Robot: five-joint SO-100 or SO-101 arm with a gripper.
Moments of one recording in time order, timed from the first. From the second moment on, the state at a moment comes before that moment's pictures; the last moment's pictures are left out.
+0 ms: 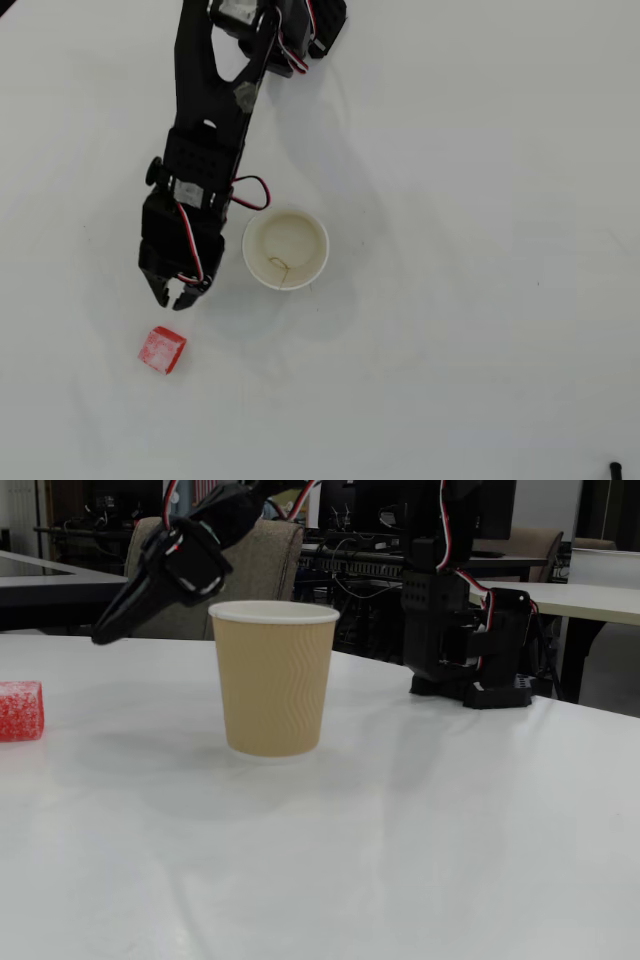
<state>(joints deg) 25.9 94.7 117.7 1.1 -104.2</state>
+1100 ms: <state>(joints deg) 26.8 79.6 98.5 12.6 -105.4</state>
